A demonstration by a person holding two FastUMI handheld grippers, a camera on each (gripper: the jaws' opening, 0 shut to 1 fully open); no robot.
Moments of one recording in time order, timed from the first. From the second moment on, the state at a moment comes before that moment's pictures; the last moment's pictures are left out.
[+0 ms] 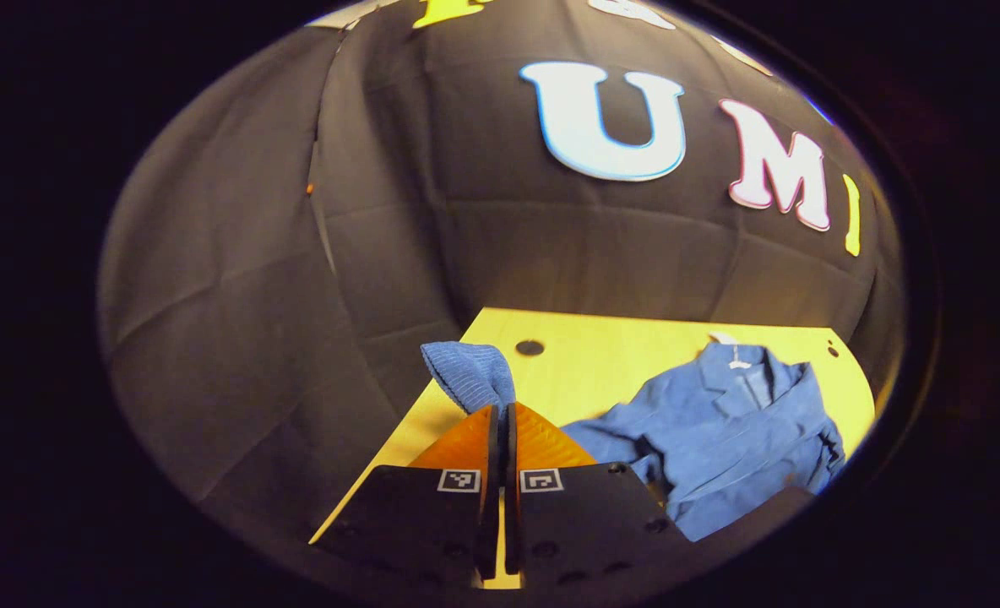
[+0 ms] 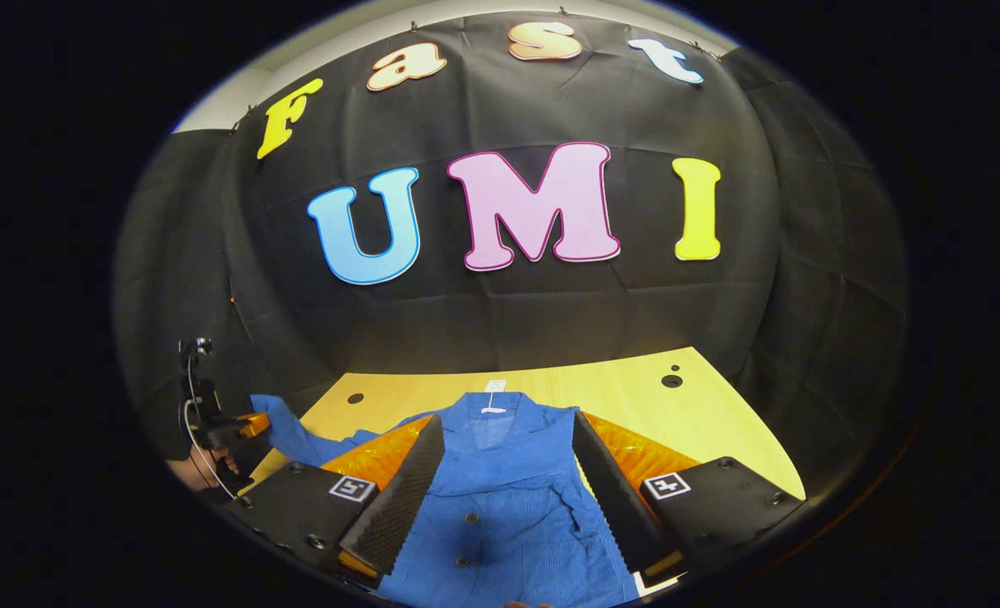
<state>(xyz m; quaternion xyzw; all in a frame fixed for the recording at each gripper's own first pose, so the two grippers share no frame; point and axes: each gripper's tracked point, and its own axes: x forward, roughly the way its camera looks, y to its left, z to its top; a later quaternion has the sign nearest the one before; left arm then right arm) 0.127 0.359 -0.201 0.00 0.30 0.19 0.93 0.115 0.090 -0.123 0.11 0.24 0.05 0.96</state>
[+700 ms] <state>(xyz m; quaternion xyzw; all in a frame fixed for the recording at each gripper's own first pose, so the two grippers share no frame) 0.262 0.061 -0.143 0.04 0.23 -0.02 0.97 0.093 -0.025 -0.157 0.12 0.26 0.02 0.96</state>
